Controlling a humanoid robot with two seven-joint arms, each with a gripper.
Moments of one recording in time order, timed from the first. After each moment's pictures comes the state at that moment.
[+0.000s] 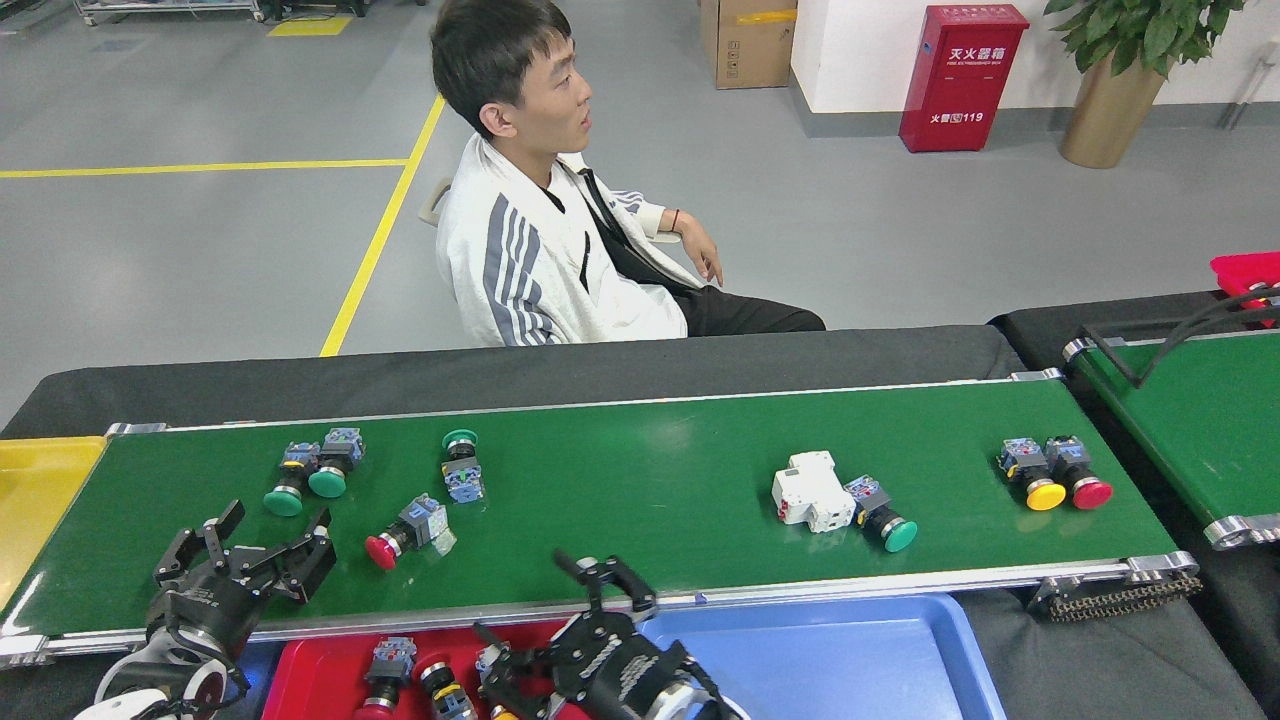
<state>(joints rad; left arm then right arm) -0.33 0.18 0.33 -0.98 -1.64 -0.46 -0.01 -0.12 0.06 0.64 -1.47 1.27 0.25 -0.05</state>
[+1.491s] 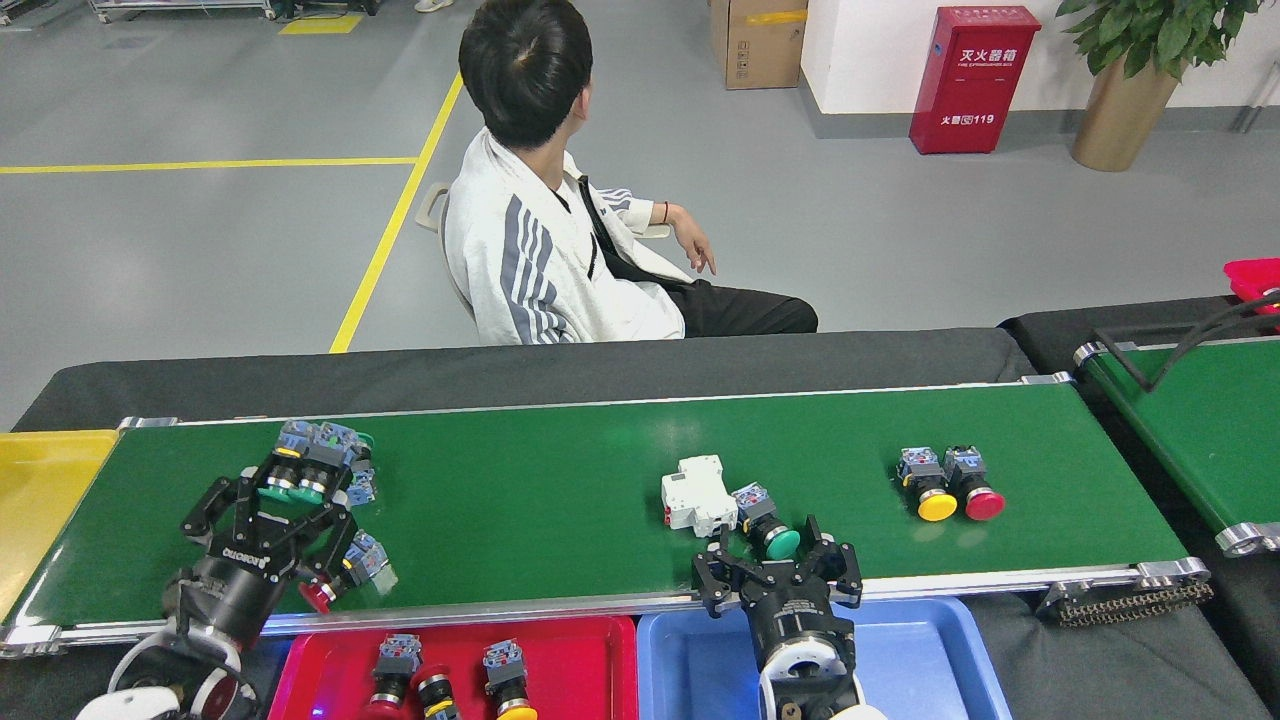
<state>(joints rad) 0.04 0.27 0.13 -1.52 -1.46 -0.63 0.27 -0.27 0.06 0.55 -1.27 1.32 0.44 0.14</state>
